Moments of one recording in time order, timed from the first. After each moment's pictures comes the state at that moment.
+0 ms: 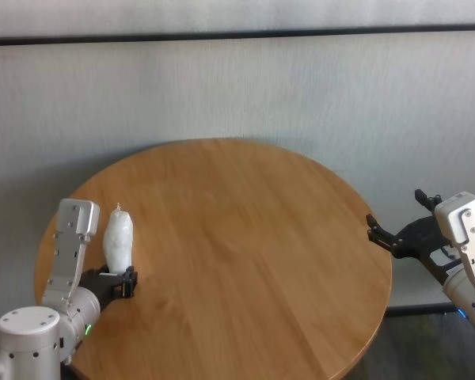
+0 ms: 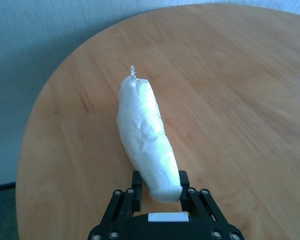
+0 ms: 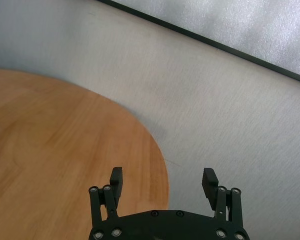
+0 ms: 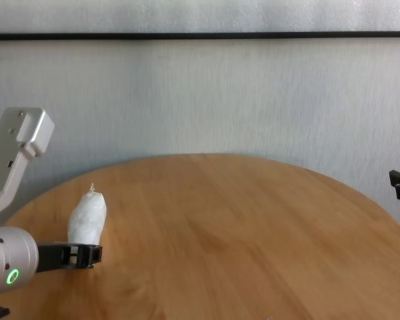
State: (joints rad) left arm -0.20 0.26 0.31 -1.41 -0.36 0.43 0.09; right arm 0.20 0.60 -0.45 -1.41 0.25 -0.12 -0.03
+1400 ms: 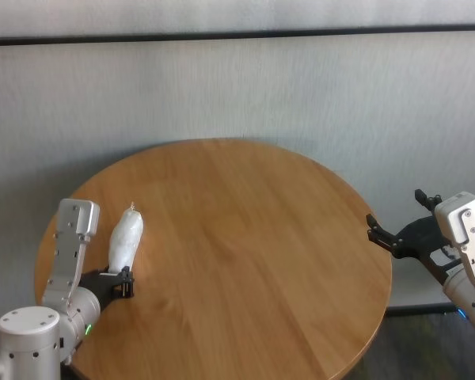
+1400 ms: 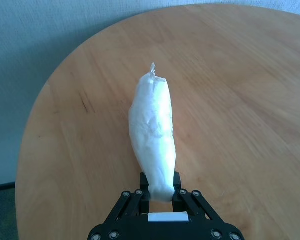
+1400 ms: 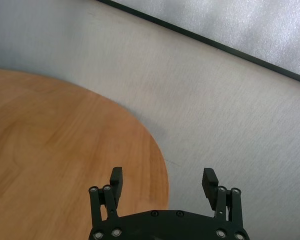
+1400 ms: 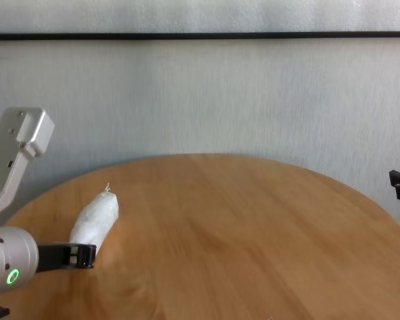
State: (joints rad) left arm -0.20 0.26 0.31 -1.41 -0.36 0.43 0.09; right arm 0.20 0.60 -0.45 -1.41 0.25 -0.12 -0.03
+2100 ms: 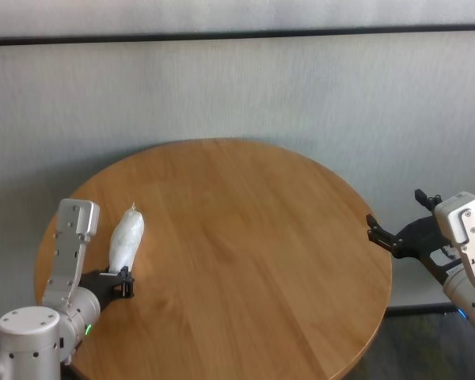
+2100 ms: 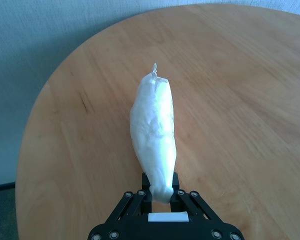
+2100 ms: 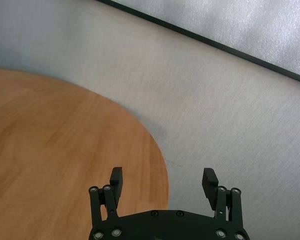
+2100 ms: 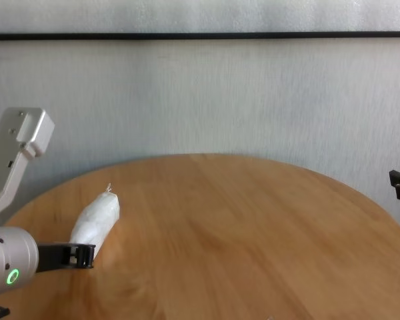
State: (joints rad) left arm -0.20 0.26 0.31 -1.41 -0.36 0.43 0.09; right arm 0.20 0.60 -0.45 -1.41 0.25 -0.12 -0.03
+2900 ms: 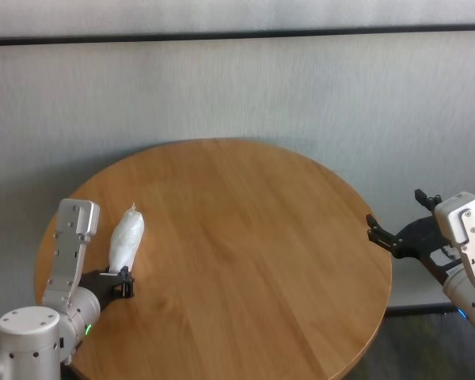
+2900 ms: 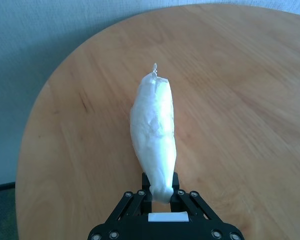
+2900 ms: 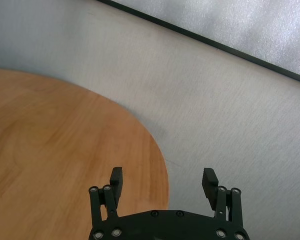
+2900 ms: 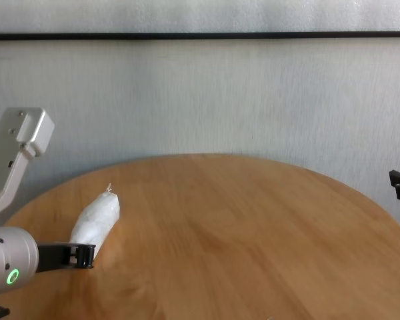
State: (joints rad) left arm -0.21 0.26 0.32 -1.40 -0.36 0.42 0.07; right arm 0.20 0.60 -0.45 -1.41 0.25 -0.12 -0.03
